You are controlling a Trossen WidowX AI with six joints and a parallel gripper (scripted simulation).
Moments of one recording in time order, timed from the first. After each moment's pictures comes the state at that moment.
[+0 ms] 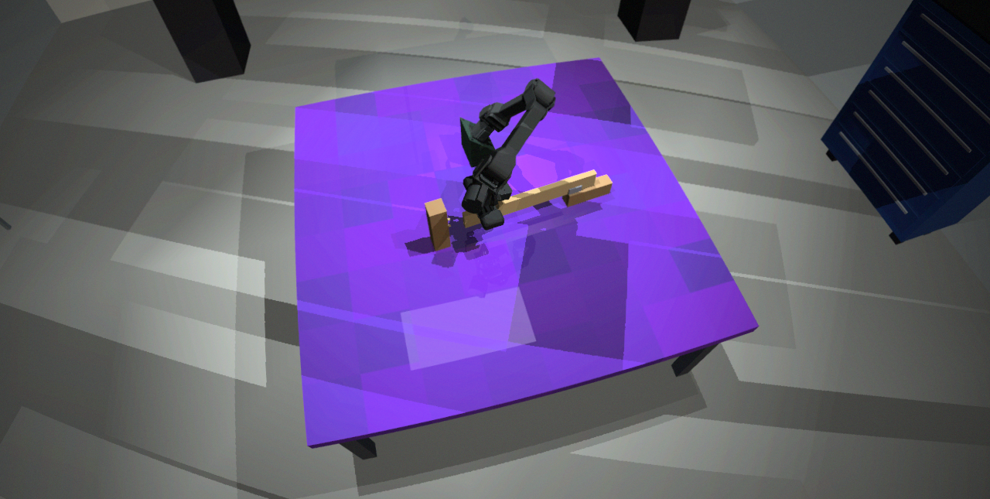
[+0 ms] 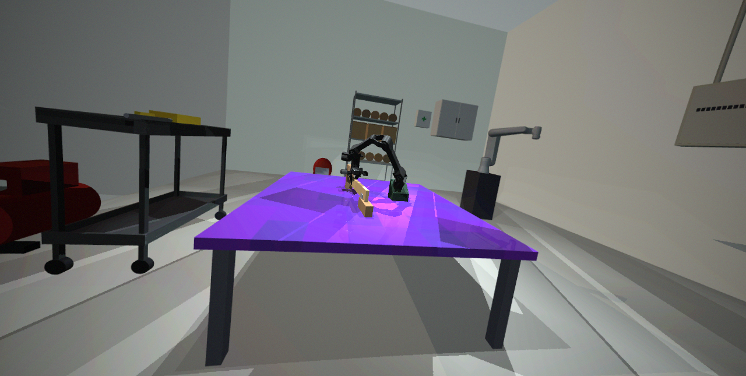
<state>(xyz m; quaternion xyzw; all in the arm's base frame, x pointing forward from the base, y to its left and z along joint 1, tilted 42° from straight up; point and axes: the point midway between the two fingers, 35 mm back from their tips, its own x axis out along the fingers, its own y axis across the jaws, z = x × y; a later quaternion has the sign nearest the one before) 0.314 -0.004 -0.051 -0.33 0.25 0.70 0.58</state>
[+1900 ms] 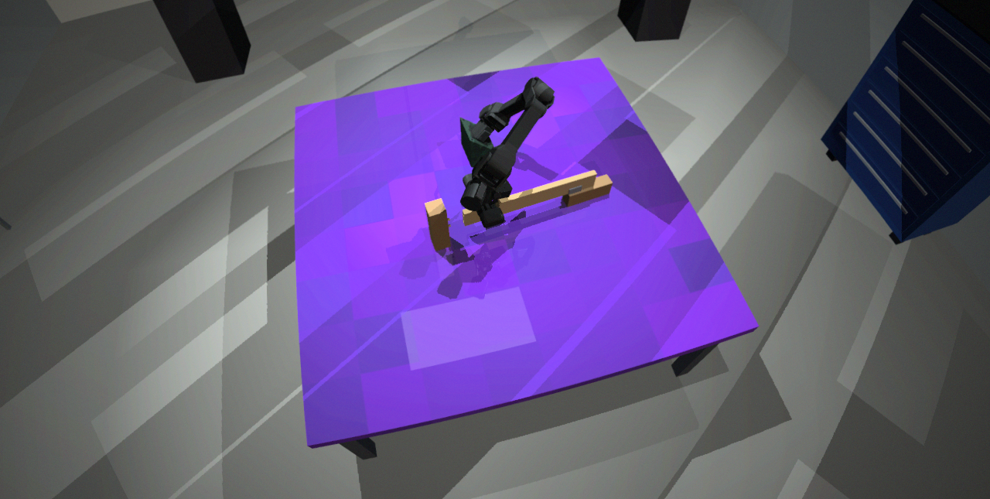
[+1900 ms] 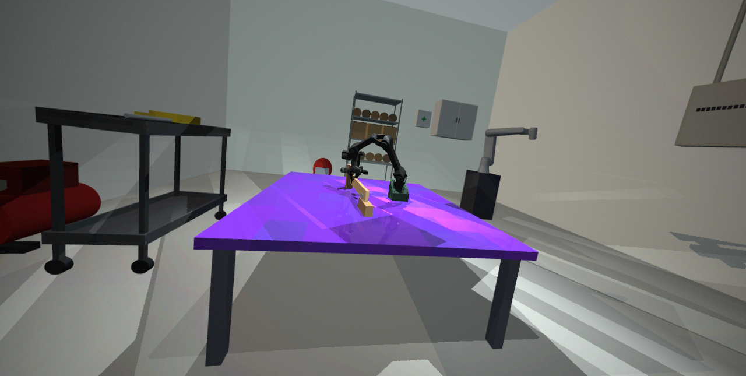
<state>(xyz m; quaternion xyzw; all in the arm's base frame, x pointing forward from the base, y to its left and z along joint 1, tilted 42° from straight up) 0.315 -0.011 -0.044 -0.34 0.24 0.70 0.58</state>
